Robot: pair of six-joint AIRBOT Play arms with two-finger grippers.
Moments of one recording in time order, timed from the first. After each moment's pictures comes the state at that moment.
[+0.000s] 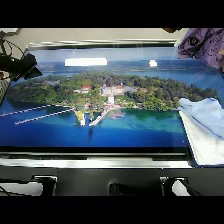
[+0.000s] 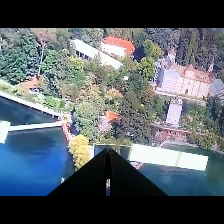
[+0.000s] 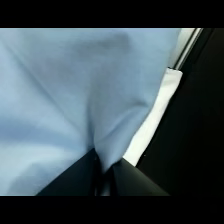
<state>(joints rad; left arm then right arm) 0.12 -1.59 1.98 1.21 -1.49 -1.83 -0.60 -1.10 1.32 -1.83 1.62 2.08</state>
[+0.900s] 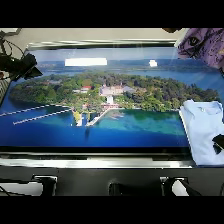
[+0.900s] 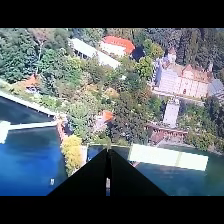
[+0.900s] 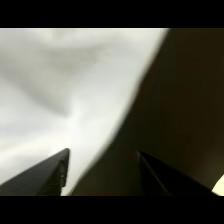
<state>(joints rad) 0.12 -1.59 1.98 1.21 -1.49 -1.83 -0.60 -1.07 0.91 -1.97 1.54 2.15</state>
